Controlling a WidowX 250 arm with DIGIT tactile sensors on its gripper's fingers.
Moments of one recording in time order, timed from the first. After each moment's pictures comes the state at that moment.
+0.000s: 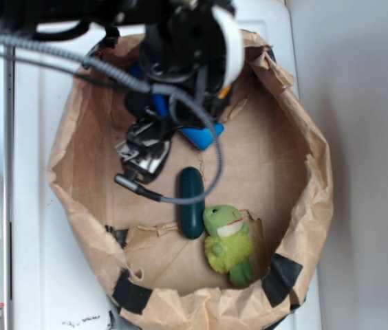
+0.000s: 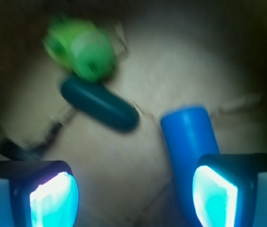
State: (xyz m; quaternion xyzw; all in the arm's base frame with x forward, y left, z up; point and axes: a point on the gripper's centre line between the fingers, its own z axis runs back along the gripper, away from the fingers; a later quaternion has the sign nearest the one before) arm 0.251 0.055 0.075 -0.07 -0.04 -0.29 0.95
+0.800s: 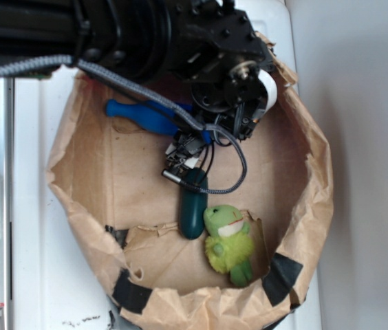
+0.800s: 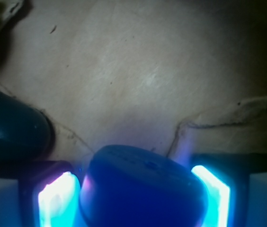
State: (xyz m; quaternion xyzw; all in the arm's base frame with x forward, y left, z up) arm 0.289 0.064 0.023 -0.03 -0.01 -0.29 0.96
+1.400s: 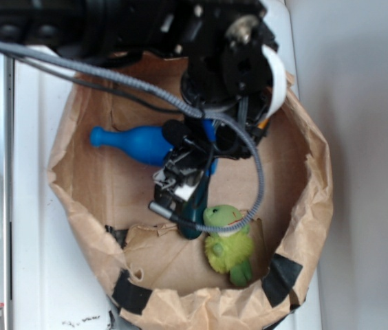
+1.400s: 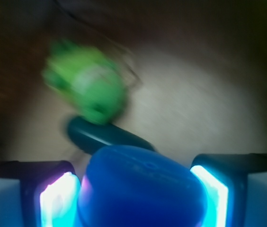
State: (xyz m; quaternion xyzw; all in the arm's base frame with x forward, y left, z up) arm 0.278 0.018 0.104 -0.16 -0.06 -0.30 0.94
